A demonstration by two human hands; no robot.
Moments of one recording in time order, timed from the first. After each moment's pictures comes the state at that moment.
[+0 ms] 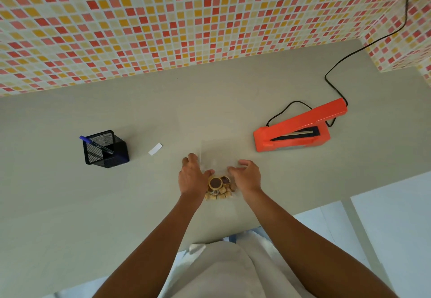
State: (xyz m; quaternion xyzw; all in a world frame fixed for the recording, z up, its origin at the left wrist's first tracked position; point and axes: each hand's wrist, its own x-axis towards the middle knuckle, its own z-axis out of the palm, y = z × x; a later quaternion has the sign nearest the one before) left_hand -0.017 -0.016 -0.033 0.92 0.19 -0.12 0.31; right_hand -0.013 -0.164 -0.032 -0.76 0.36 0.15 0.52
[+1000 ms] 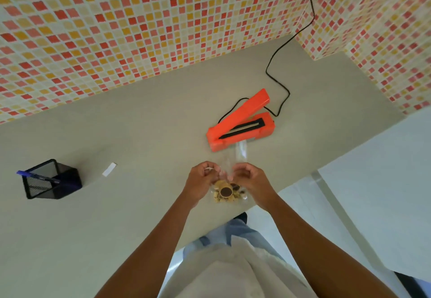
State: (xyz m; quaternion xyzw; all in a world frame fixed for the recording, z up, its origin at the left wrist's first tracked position) left_hand -0.021 -0.132 -0.019 0.66 0.08 -0.30 0.68; right_hand -0.068 -0.316 -0.003 -0.67 0.23 0.16 0.69
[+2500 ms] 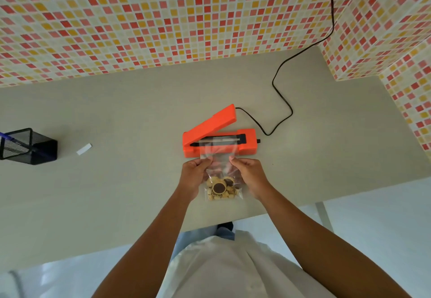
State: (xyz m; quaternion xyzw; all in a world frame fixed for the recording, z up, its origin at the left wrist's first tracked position) left_hand 0.007 -0.263 -0.010 0.56 0.30 -0.18 0.75; right_hand 0.019 -0.433 -0.019 -0.68 0.23 0.24 0.65
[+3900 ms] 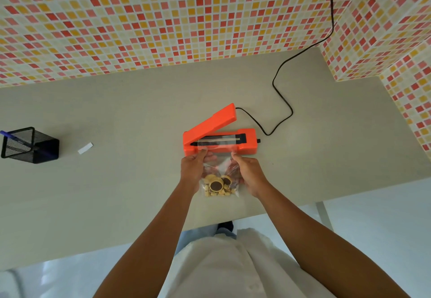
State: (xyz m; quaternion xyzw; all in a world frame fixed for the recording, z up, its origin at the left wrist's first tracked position) left_hand 0.021 -0.266 -0.007 0.56 0.36 -0.14 0.73; right_hand 0.024 -0.427 -0.017 -0.66 0.27 0.26 0.65
